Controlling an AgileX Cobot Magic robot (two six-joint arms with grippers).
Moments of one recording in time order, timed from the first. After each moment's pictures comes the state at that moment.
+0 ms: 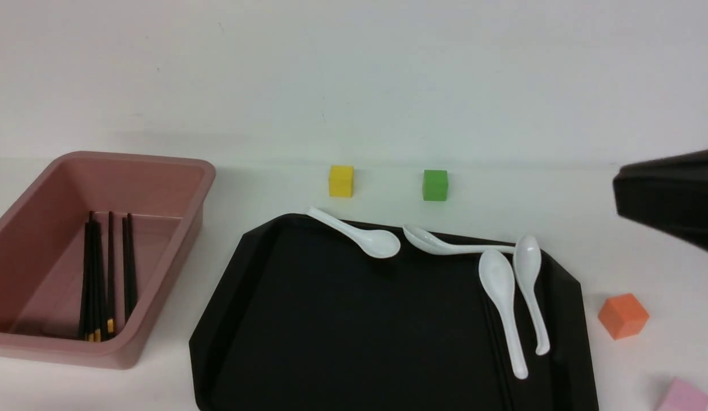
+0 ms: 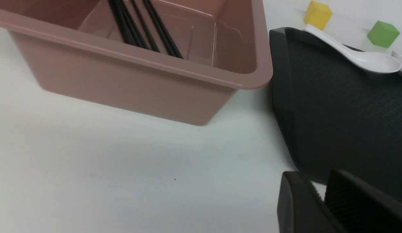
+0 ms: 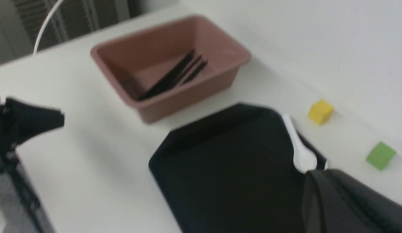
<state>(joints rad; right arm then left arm) 0.76 0.78 -1.01 0.09 0.62 -0.08 -0.12 -0.01 0.03 -0.08 0.38 -0.23</state>
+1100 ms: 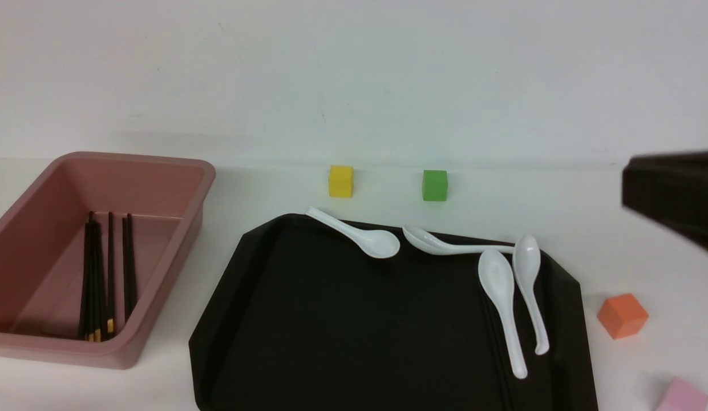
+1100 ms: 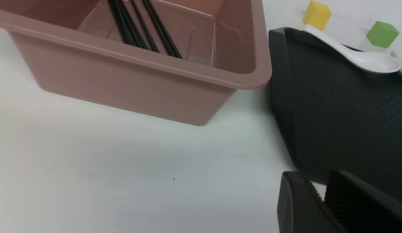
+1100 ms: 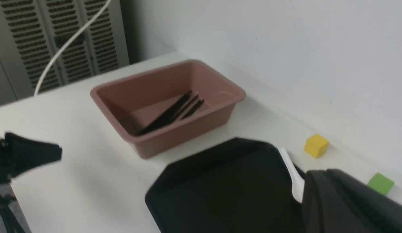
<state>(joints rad) 0.76 0.73 -0.90 0.09 0.49 -0.08 -0.12 -0.01 0.03 -0.08 0.38 -0.23</state>
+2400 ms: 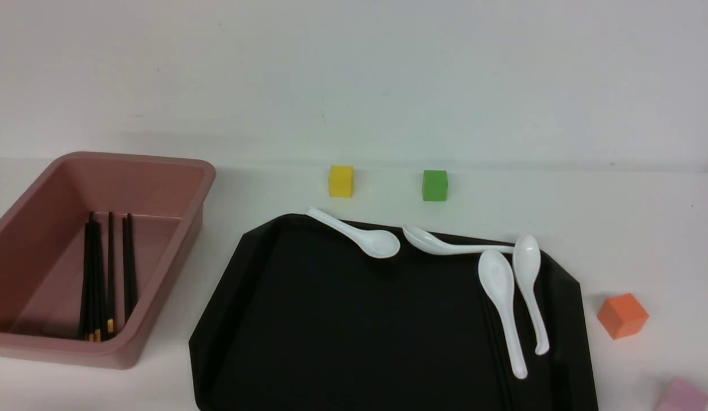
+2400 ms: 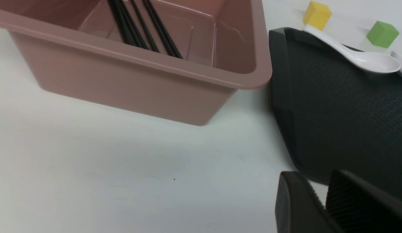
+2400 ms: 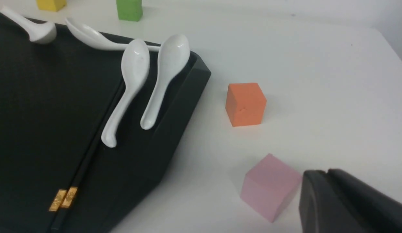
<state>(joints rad) 0.01 -0.01 0.02 0.05 0.36 -0.08 -0.12 -0.01 0.03 -0.08 0.38 -0.23</state>
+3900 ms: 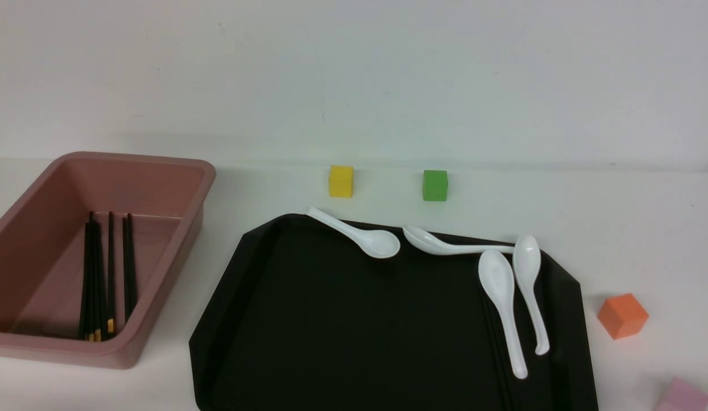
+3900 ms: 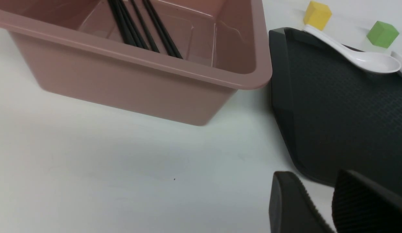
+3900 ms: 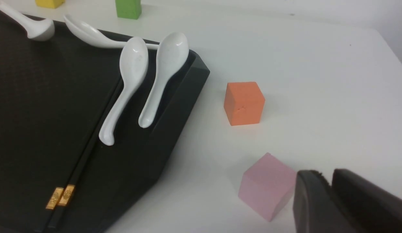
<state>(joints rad) 0.01 -0.01 0.02 0.04 0.37 -0.08 -0.12 -0.01 0.03 -0.08 0.38 -0.23</state>
